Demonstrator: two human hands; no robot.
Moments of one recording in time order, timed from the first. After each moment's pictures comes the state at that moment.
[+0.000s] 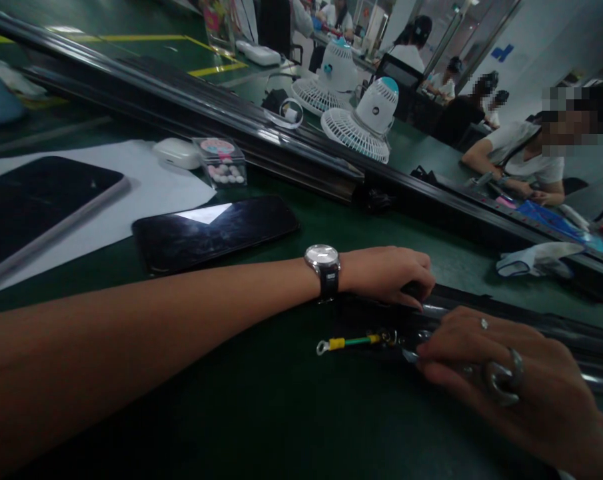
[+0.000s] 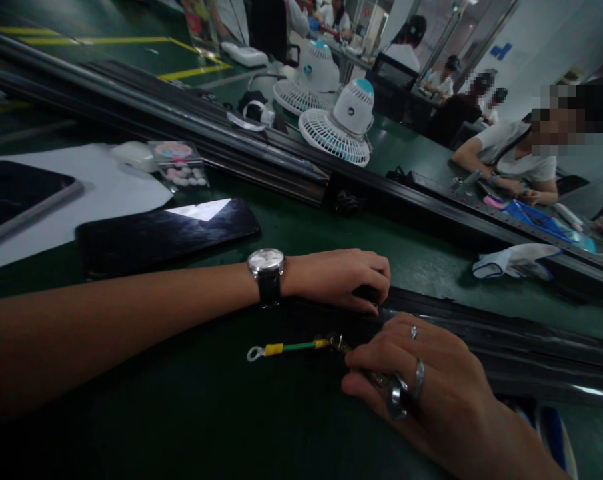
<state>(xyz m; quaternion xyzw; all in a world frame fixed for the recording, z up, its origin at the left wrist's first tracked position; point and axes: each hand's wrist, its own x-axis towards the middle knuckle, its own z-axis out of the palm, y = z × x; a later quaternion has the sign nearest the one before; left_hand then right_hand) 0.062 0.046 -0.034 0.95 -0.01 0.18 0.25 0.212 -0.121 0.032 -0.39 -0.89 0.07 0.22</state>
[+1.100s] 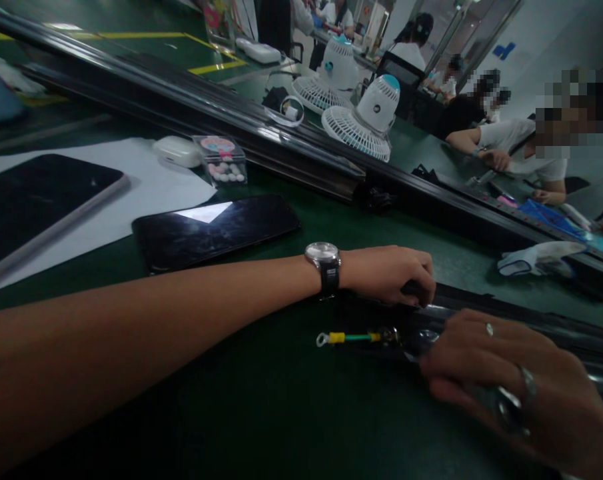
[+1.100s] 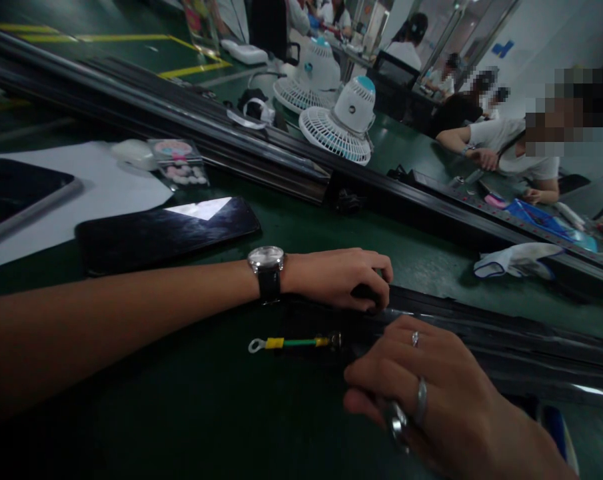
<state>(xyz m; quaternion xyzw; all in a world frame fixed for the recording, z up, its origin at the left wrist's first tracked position) 0.062 0.045 -0.034 0.95 -0.02 0.17 0.25 0.212 -0.118 0.045 -0.33 -0.93 0.05 0.18</state>
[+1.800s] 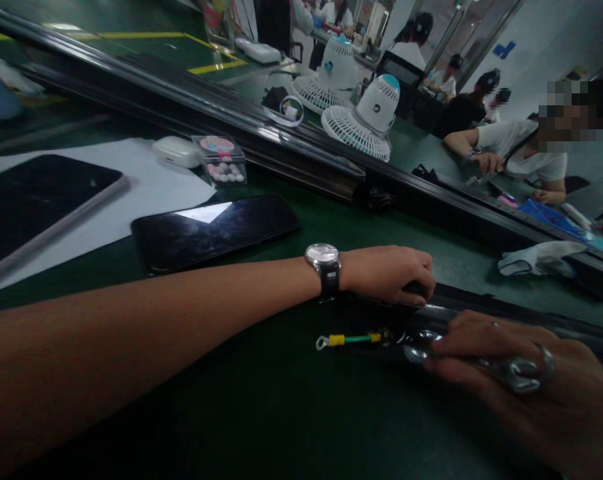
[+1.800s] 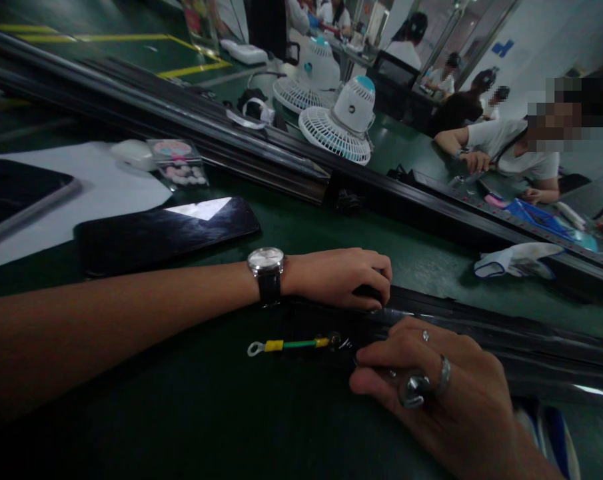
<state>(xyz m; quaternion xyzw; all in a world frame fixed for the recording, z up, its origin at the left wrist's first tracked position) 0.062 0.043 -0.031 0.95 -0.01 0.17 0.24 0.212 -0.129 0.034 -0.48 -0.85 0.01 0.23</state>
